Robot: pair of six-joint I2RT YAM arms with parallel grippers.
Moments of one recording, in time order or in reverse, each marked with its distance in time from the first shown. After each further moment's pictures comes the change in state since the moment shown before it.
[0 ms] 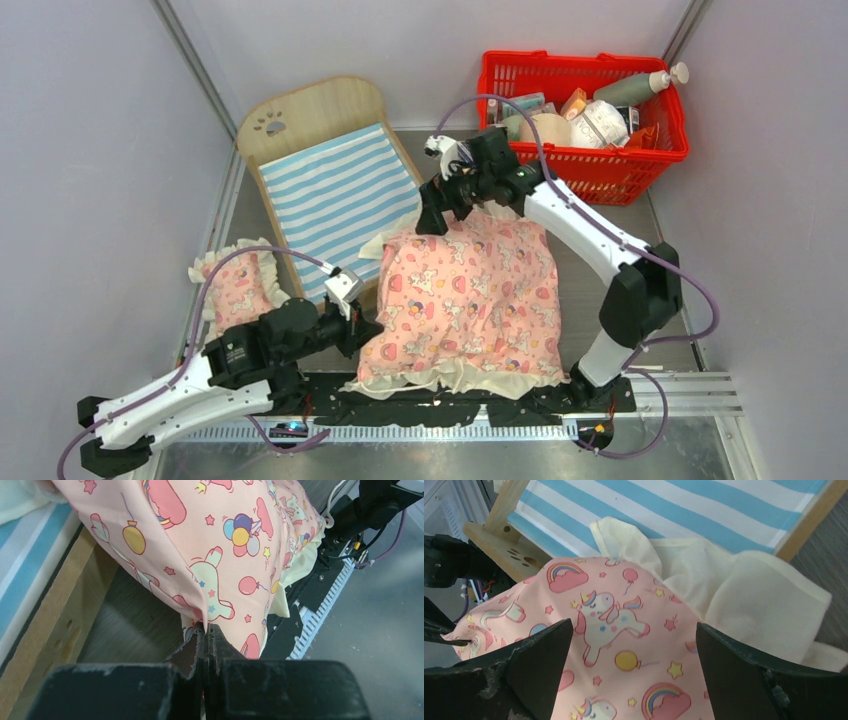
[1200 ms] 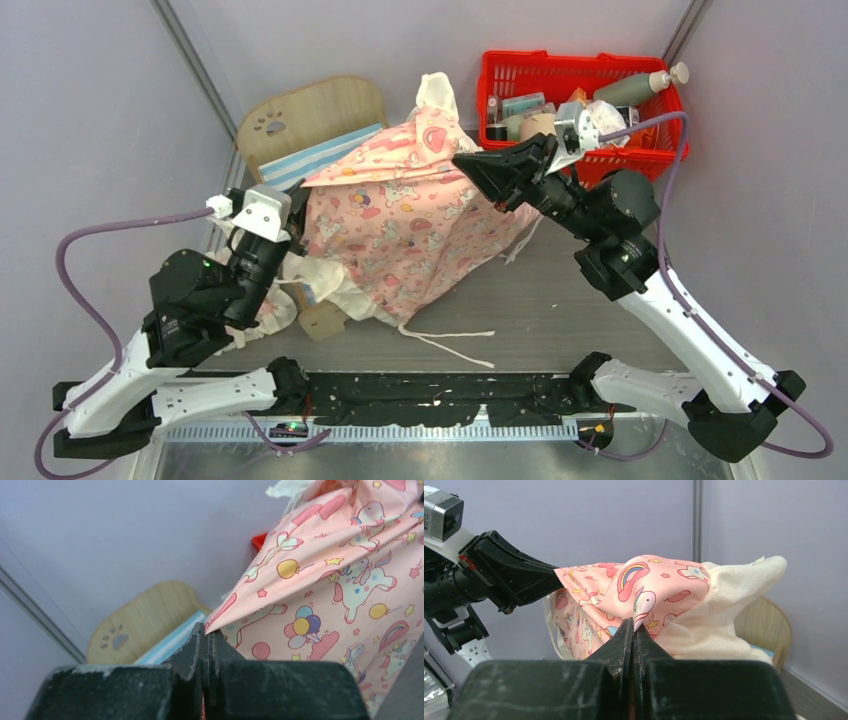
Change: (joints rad) left arm -0.012 0.243 0.613 0.308 -0.642 0.761; right arm 0.072 -0.615 -0.247 0.731 0.164 0.319
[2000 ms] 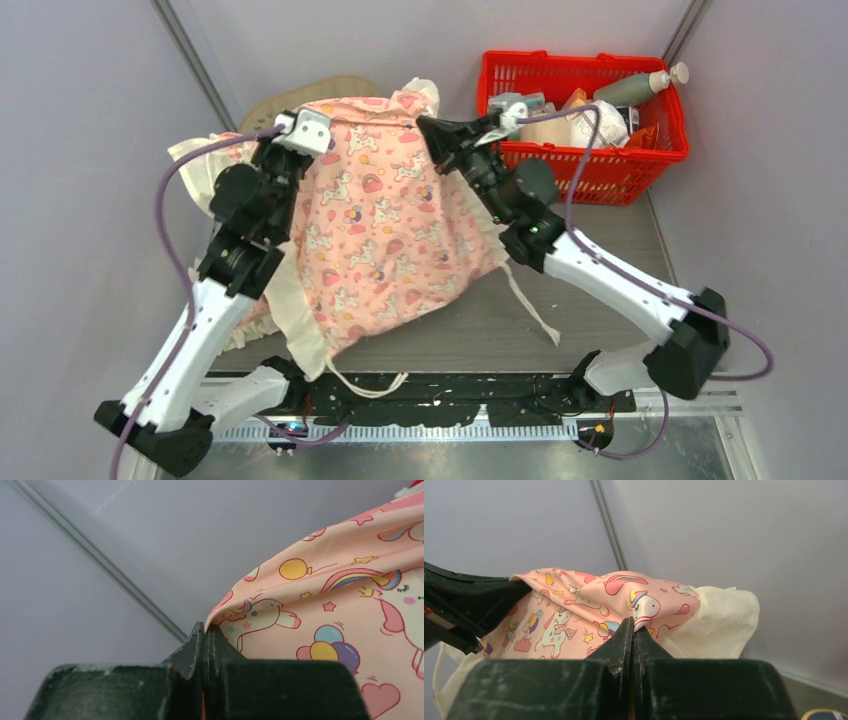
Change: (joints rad) left arm 0.577 0.264 0.071 0.229 0.333 0.316; right arm 0.150 0.264 -0.031 0.406 0.512 -0.040
